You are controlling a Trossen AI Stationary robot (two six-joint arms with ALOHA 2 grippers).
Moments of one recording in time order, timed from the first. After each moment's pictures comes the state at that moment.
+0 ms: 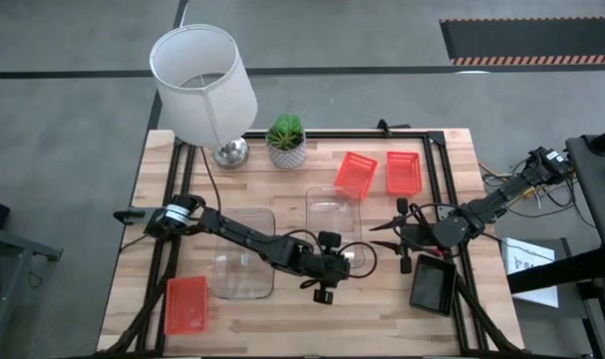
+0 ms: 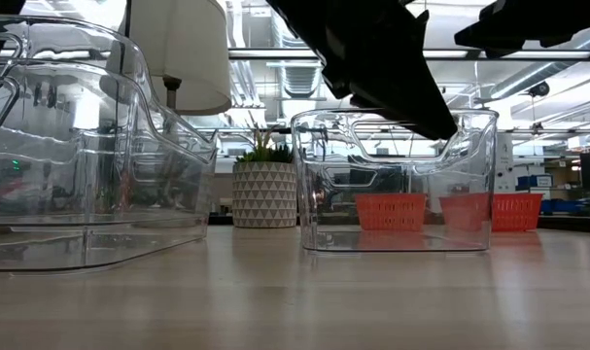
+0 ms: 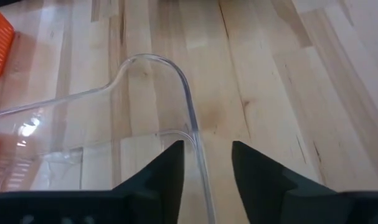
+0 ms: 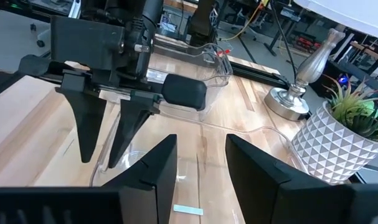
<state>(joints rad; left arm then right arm) -0.31 2.11 1.68 -0.35 -0.24 -0.02 0.54 0.83 0.43 0.08 0.54 -0.11</state>
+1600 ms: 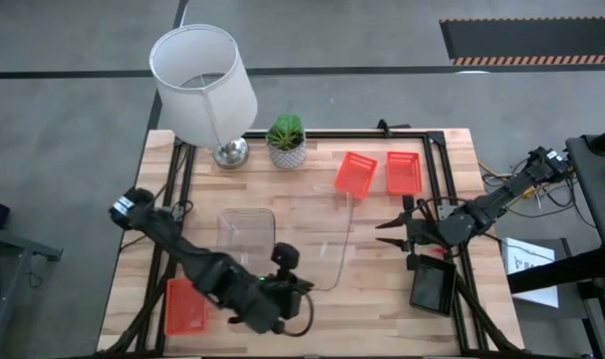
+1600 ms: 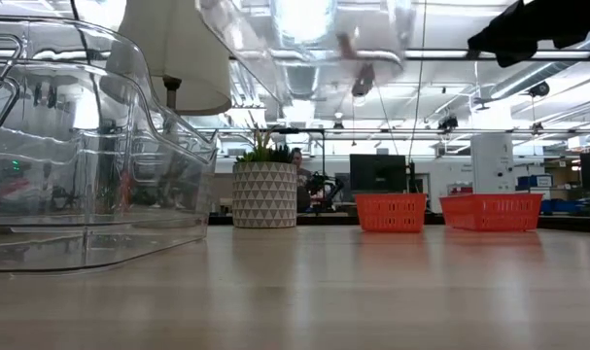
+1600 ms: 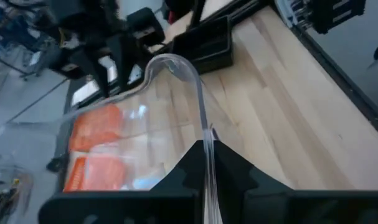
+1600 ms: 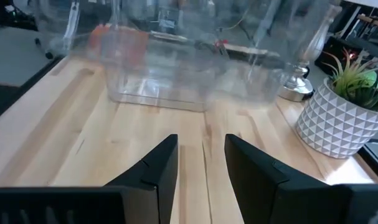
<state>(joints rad) -0.62 1.77 1.74 -0.66 -0.64 0.11 0.55 0.73 0.43 -0.06 0.55 0.02</state>
